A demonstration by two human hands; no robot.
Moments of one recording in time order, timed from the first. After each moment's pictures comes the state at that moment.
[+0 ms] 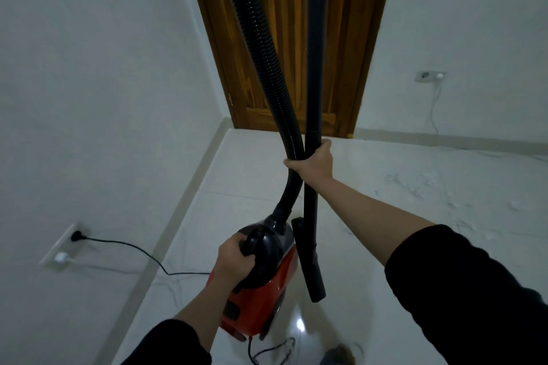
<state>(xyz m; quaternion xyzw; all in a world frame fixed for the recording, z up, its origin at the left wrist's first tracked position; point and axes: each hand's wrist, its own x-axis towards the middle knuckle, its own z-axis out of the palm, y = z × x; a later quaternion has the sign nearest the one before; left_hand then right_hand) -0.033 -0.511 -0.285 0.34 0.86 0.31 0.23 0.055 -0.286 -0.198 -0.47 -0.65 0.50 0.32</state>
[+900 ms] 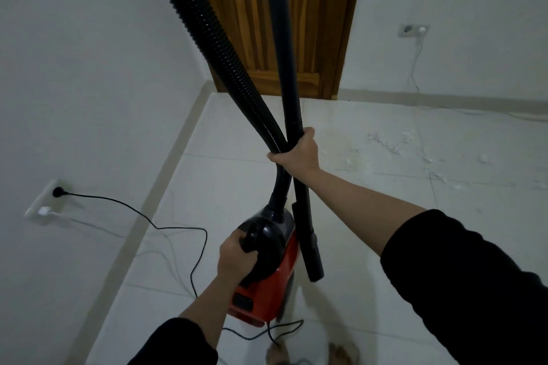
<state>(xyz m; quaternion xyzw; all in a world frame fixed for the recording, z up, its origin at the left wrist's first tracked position) 0.095 -0.574 -0.331 0.27 0.87 0.31 0.29 0.149 -0.356 -0.239 -0.46 -0.68 0.50 0.28</state>
